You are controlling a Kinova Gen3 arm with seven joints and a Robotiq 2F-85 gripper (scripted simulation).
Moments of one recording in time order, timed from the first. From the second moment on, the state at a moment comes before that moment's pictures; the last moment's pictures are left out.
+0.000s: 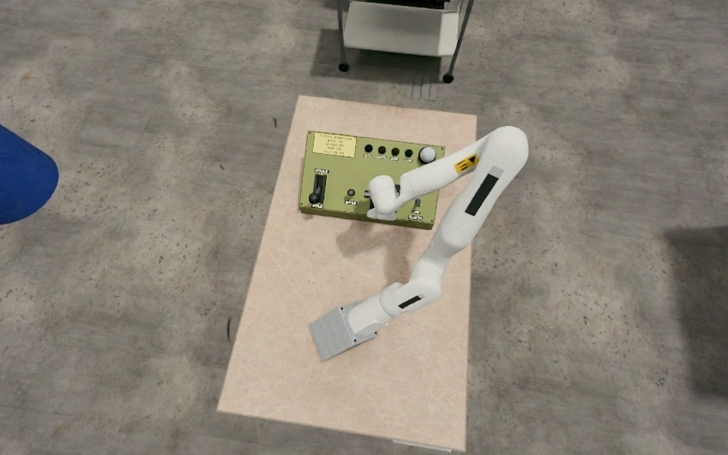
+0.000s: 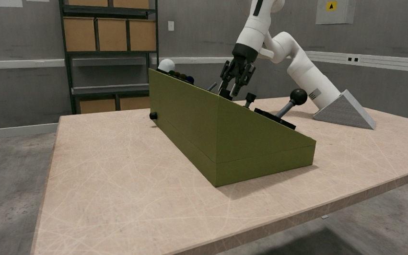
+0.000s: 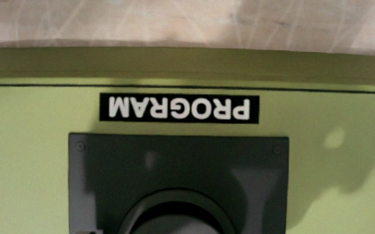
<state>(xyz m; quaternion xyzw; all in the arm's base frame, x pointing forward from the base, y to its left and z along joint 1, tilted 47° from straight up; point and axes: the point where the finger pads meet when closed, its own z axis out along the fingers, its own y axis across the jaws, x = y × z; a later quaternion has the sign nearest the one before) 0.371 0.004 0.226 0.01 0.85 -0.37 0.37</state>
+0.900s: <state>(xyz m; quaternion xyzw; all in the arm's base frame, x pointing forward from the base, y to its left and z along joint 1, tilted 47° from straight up) 0.371 0.003 0.226 0.05 0.85 -0.35 0.39</state>
